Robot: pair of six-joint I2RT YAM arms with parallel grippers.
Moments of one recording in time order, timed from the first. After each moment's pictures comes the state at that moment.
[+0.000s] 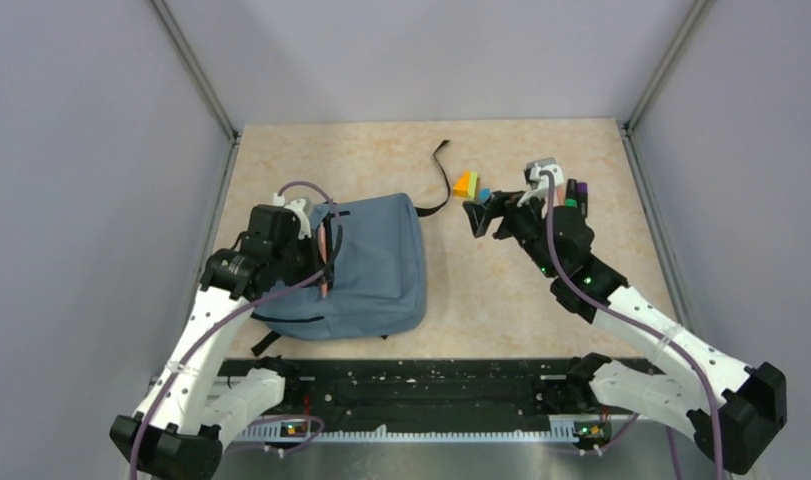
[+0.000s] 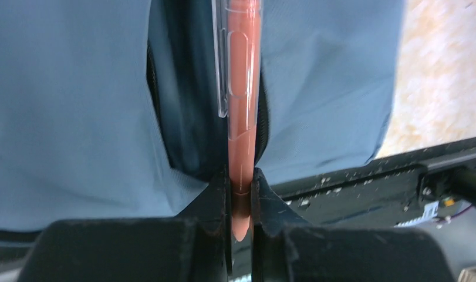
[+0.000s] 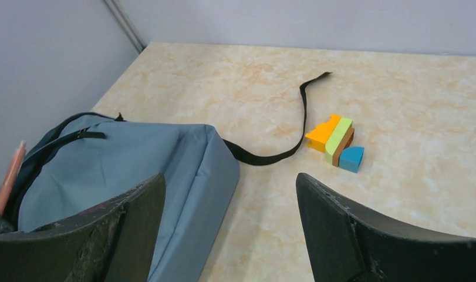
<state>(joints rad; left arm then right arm) -0.28 0.91 1.01 -0.96 0.17 -0.40 0.67 0.96 0.78 0.13 0.19 0.28</state>
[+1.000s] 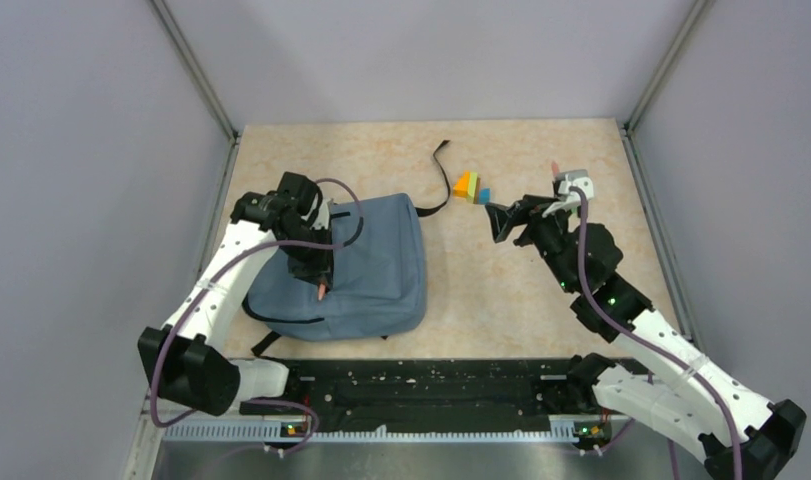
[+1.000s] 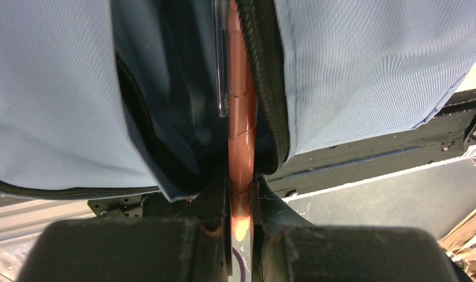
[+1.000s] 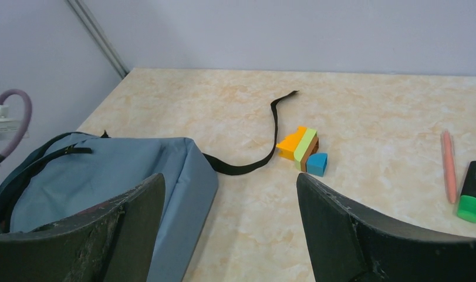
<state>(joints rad) -0.27 1.26 1.23 -1.28 0.18 -0.27 0.66 0.77 0.71 0.08 0.28 0.23</state>
